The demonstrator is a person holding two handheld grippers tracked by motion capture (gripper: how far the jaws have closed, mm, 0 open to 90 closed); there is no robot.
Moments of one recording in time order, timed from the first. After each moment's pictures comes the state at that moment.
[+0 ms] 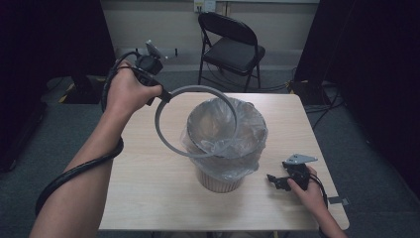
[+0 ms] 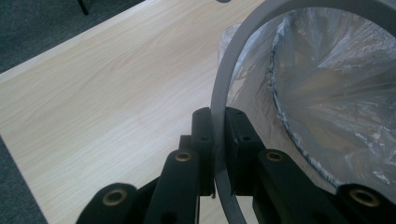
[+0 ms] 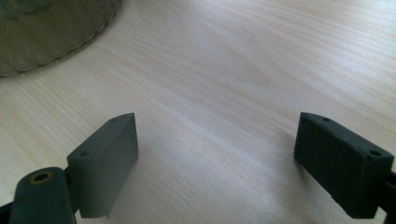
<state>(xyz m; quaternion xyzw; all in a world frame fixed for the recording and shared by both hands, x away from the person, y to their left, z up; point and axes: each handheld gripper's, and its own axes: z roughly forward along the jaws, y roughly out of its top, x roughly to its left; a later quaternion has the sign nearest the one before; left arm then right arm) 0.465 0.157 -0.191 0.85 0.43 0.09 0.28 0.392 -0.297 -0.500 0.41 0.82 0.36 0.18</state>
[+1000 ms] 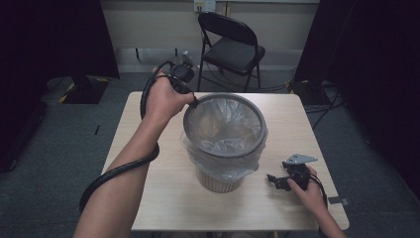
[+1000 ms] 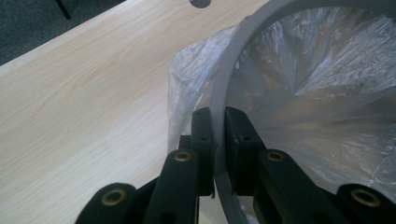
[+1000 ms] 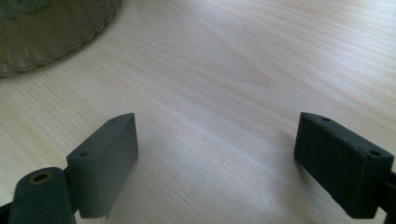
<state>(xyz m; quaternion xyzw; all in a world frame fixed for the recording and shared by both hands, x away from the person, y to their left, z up) 0.476 0.093 -0.218 0.86 0.43 0.09 0.28 0.392 -0.297 -0.500 0.41 0.82 0.36 0.18</state>
